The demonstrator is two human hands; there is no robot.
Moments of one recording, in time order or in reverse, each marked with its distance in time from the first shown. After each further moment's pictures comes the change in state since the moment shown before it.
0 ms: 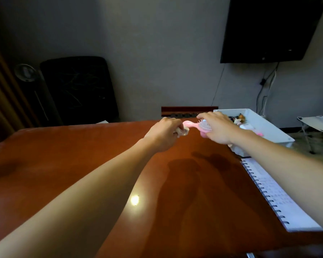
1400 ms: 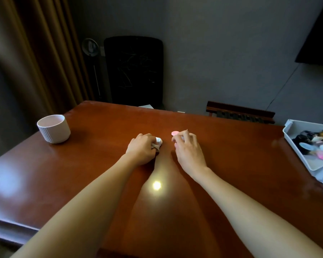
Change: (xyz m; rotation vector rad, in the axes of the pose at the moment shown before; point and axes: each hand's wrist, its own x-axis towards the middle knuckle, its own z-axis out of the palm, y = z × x) left_hand -0.165 -0.190 -0.037 0.153 -0.029 -0.611; right_hand 0.043 -0.242 0.178 0.011 0.208 -0.270
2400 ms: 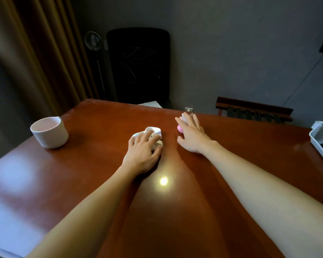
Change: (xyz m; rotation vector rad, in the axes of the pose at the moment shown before) left_hand 0.021 -0.029 0.026 -0.014 0.073 0.013; right_hand 0.097 0.023 0.010 0.170 -0.383 0.031
